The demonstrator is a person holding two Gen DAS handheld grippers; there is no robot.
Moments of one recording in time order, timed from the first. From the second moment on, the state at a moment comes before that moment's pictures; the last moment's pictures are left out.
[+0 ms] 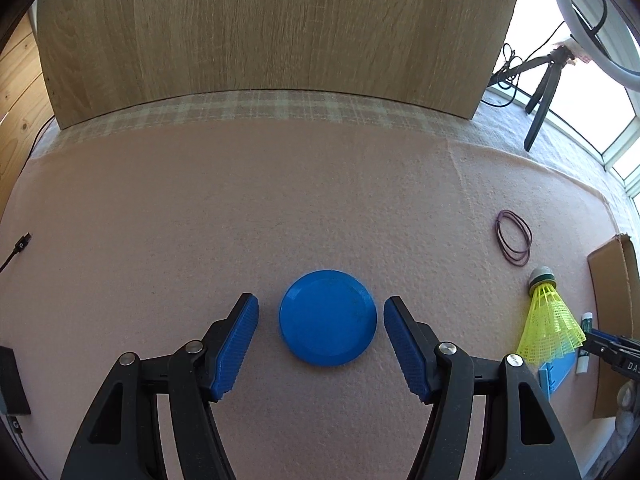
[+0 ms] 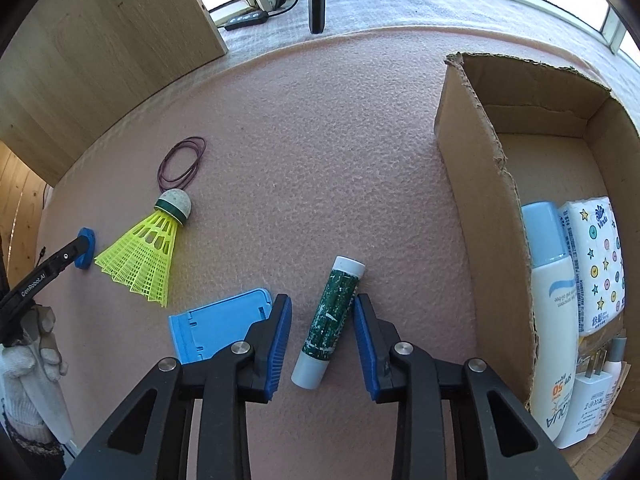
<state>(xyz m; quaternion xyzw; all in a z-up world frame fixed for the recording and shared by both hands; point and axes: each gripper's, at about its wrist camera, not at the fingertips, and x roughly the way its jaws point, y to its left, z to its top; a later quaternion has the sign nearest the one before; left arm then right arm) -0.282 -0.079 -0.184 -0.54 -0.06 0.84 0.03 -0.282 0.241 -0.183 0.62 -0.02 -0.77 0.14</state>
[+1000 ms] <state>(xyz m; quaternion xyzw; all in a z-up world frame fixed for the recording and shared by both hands) -0.239 -0.056 -0.173 -0.53 -0.04 0.85 0.03 -0.262 0.249 -0.174 0.61 -0.02 -0.77 0.17</state>
